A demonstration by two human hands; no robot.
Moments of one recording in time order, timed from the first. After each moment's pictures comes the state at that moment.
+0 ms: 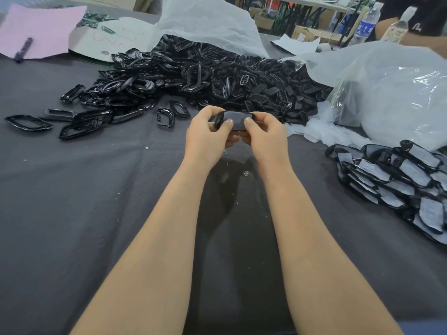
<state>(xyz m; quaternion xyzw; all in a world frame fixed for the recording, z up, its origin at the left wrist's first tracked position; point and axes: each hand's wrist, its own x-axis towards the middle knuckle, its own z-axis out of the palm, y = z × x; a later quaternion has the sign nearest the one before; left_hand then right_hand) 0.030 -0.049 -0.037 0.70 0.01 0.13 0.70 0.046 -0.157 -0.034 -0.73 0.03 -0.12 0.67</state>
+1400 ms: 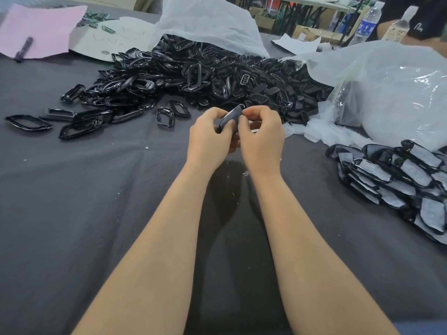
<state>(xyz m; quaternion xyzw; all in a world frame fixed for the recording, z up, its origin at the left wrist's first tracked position) 0.026 -0.053 -0.034 0.75 0.00 0.15 0.65 0.035 -0.144 -0.032 -0.82 -0.03 -0.28 0.49</state>
